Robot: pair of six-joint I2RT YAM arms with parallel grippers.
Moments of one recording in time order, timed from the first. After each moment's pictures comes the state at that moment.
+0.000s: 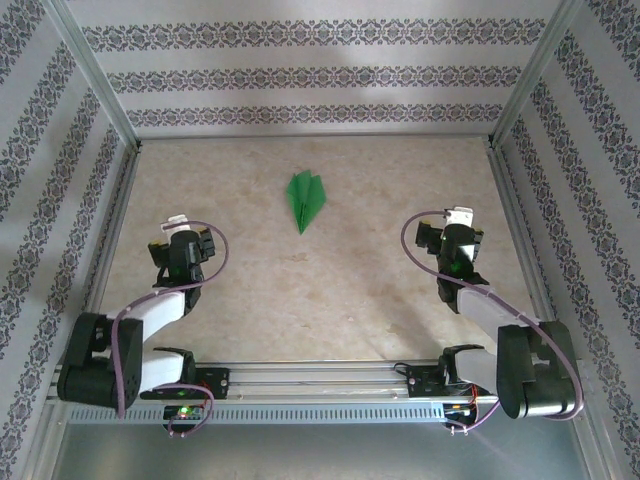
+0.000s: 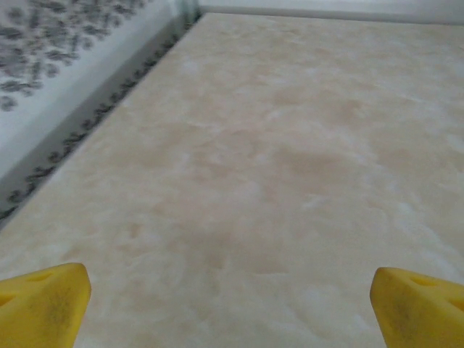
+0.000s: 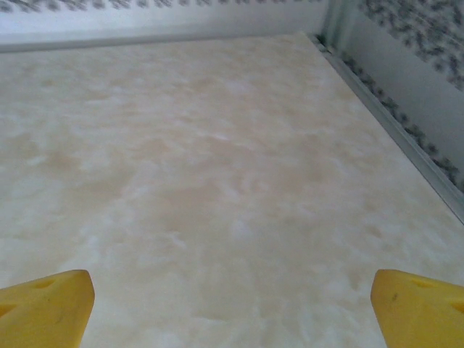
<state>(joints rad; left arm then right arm) -0.07 1.27 0.33 0.46 -0.47 -0.13 0.06 1.19 0.36 0.43 0.24 0.09</state>
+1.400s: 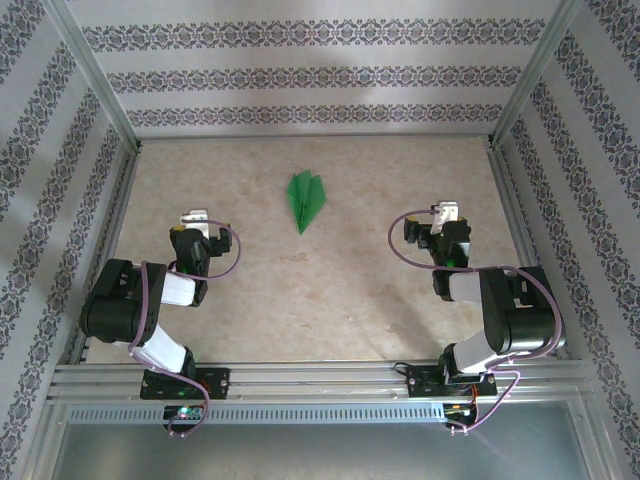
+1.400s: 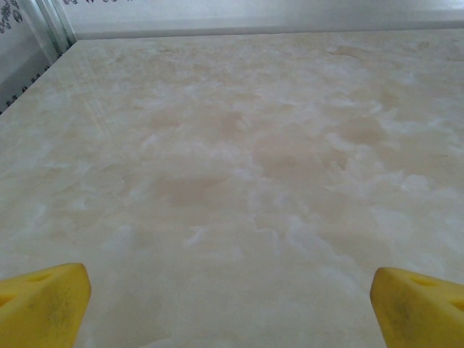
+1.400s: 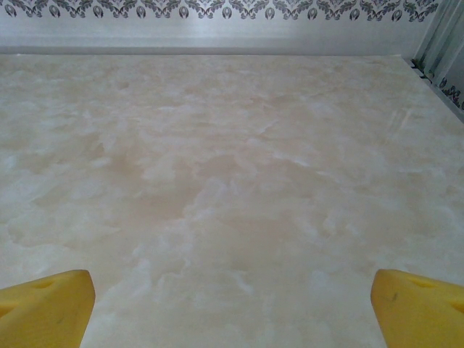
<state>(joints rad) -0.05 1.59 0.35 0.87 -0.23 -0.03 0.02 1.51 0.37 0.80 0.03 0.02</state>
